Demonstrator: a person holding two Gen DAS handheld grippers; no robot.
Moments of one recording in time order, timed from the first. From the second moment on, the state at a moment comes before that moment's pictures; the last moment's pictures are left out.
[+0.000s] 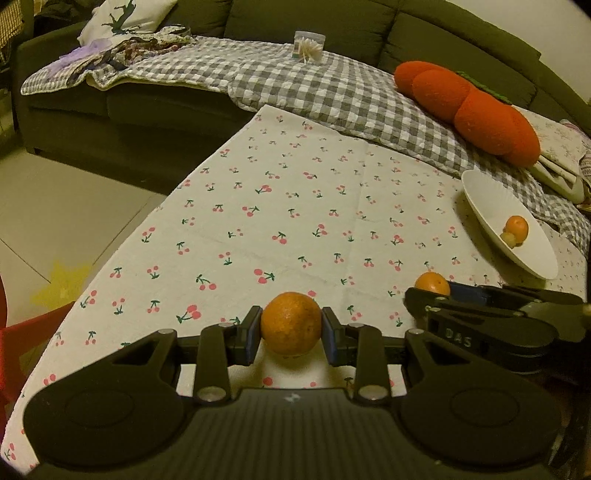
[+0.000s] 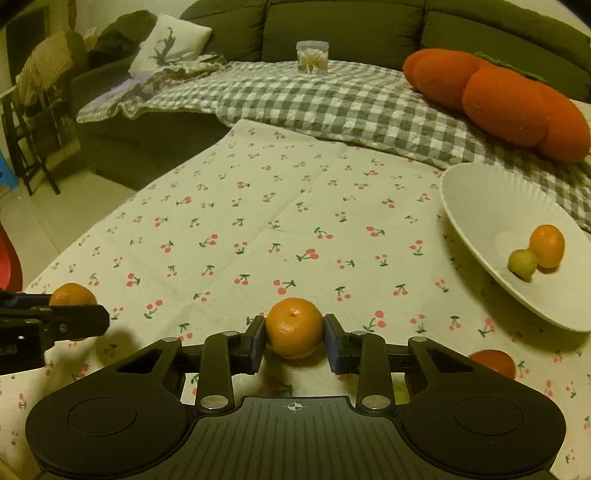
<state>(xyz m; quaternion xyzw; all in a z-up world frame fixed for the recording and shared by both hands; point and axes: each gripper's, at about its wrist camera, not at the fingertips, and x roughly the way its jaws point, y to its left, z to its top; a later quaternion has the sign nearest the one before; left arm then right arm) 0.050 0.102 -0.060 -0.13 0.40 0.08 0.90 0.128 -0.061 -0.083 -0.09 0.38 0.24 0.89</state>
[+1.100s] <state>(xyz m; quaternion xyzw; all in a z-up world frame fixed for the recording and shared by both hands) 0.079 0.041 -0.024 -0.08 0.37 0.03 0.92 0.113 -0.159 -0.002 -0.01 0.35 0.20 0.91</state>
